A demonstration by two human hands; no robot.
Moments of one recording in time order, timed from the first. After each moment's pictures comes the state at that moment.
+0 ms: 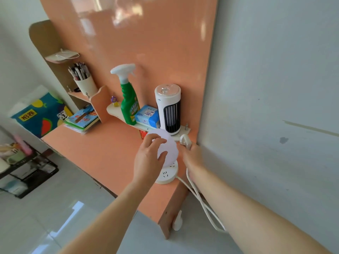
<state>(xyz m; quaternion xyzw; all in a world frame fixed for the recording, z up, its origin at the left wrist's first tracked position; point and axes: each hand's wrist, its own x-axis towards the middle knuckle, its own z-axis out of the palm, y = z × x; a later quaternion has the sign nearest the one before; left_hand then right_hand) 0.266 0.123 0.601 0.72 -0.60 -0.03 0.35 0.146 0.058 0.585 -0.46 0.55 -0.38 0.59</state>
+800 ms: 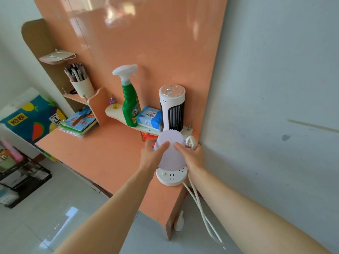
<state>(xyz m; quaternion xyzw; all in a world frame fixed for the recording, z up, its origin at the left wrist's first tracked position) 0.294 0.099 0.598 0.71 -0.31 -0.43 0.46 0.172 0.065 0.586 -0.39 0.60 -0.42 0.56</state>
